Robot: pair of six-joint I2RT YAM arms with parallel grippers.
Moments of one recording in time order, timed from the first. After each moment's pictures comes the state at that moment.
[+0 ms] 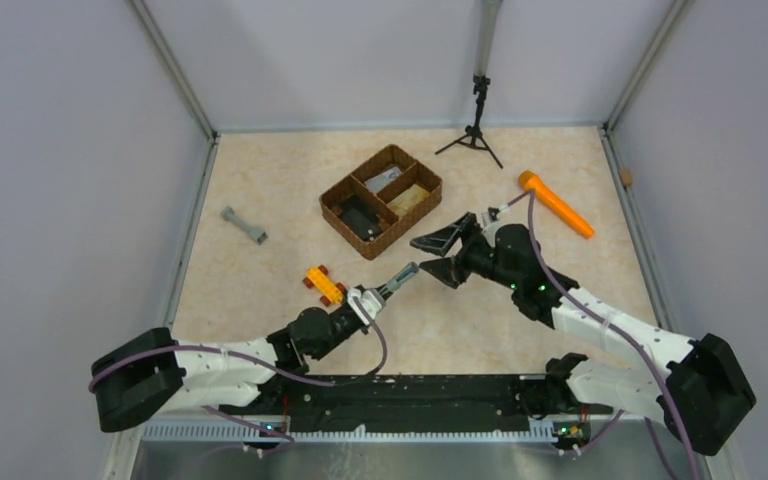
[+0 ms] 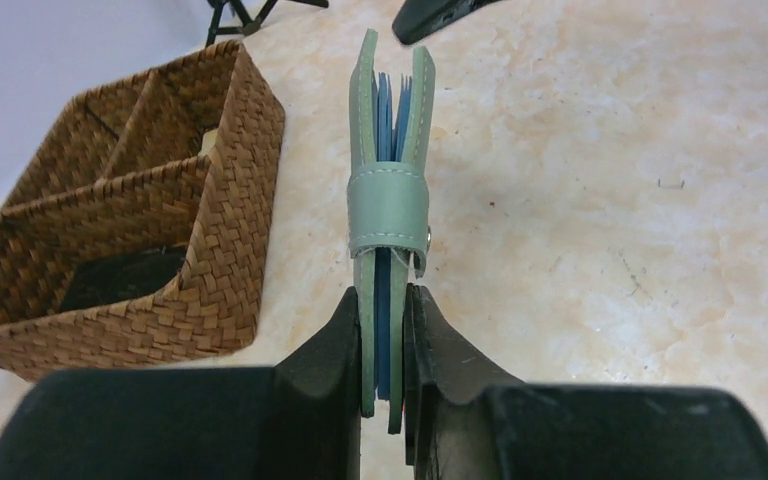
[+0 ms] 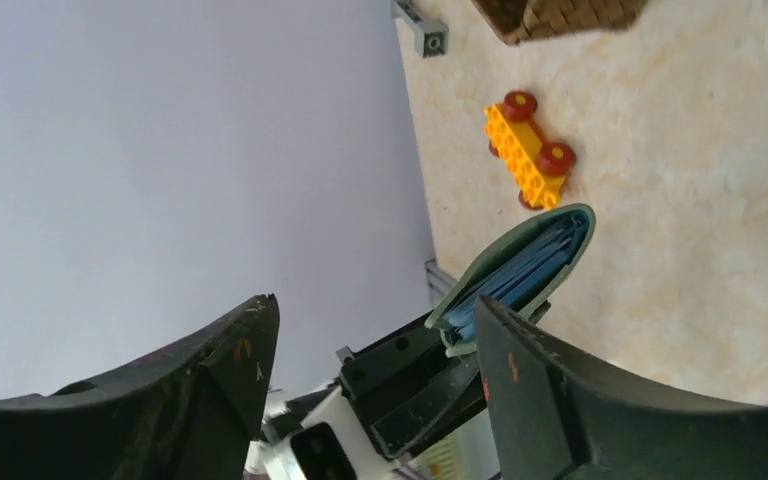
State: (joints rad) left arm -1.10 1.02 0.11 0.88 -0.22 0.27; right arm 0.69 1.05 0.54 0.23 -0.26 1.58
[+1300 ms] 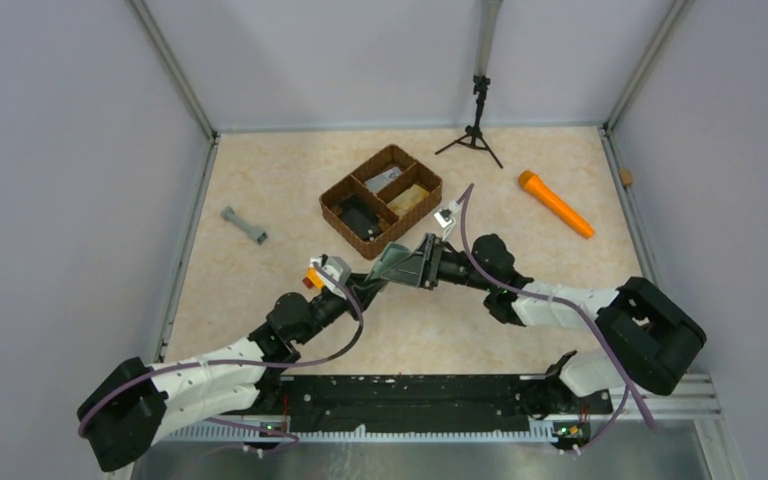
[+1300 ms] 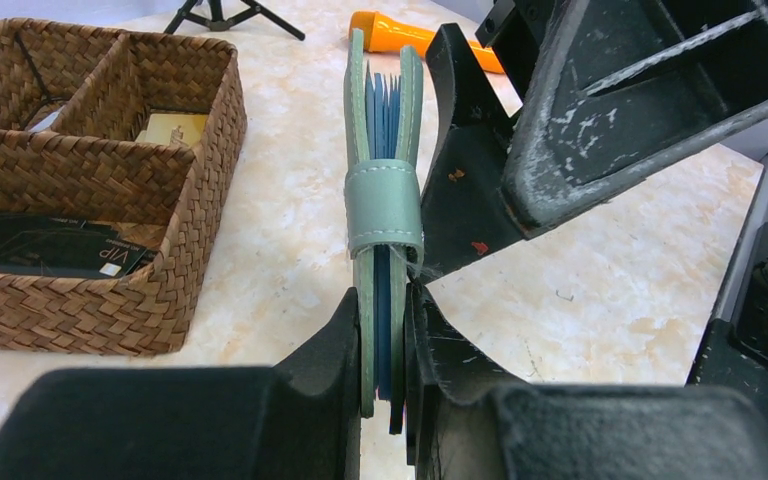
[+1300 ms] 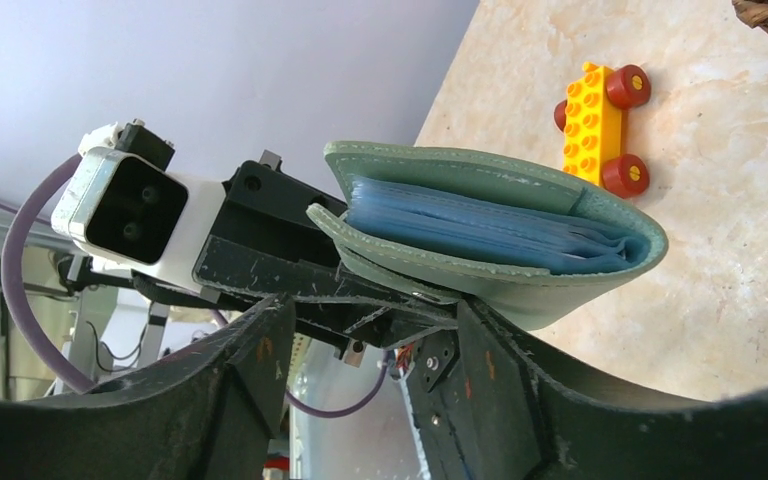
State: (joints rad) left arm -0.87 0.86 0.12 0.79 0.01 -0.18; right arm 0.78 1.38 0.51 0.84 -0.50 1.10
